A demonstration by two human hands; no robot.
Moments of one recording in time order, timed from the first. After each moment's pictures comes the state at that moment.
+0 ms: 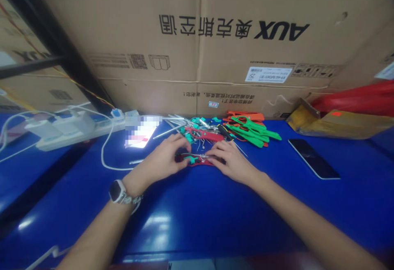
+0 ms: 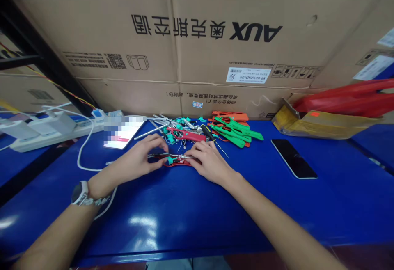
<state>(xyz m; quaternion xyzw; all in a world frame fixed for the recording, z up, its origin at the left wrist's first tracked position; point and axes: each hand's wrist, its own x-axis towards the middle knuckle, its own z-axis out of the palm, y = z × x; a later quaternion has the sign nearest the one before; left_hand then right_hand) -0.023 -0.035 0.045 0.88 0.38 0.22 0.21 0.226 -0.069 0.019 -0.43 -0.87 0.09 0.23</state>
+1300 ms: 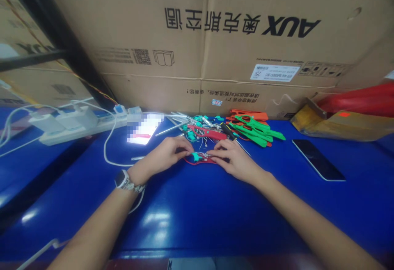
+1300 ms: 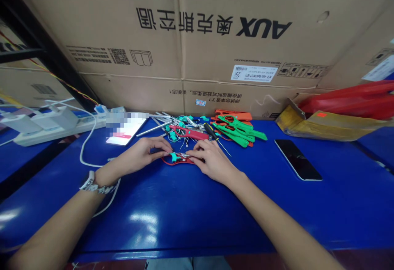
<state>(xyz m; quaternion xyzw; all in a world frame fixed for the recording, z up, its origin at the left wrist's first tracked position) -0.028 -0.021 0.037 0.83 0.33 0.26 0.36 0.231 -0.067 0.016 -0.44 -0.87 0.09 0.21</state>
